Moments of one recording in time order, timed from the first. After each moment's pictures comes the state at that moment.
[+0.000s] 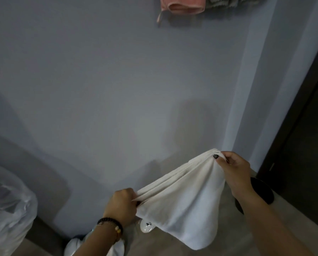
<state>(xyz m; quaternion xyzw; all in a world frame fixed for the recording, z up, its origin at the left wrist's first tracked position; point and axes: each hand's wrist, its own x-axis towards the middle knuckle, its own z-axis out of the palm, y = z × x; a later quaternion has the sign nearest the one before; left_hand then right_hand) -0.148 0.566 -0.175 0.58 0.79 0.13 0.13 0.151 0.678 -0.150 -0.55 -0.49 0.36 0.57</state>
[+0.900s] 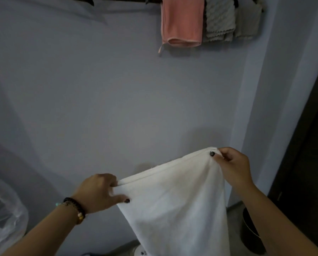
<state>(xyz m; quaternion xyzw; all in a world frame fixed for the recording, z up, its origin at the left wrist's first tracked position) -0.189 0.594 -0.088 0.72 0.68 0.13 -0.05 0.174 0.722 -0.082 -0.51 -0.59 0.29 0.55</state>
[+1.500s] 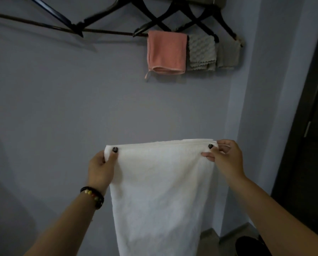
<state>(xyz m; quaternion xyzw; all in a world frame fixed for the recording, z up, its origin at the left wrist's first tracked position) -0.085 0.680 -0.025 0.42 0.60 0.66 0.14 0.217 0.790 -0.014 -0.41 -0.50 0.39 0.66</state>
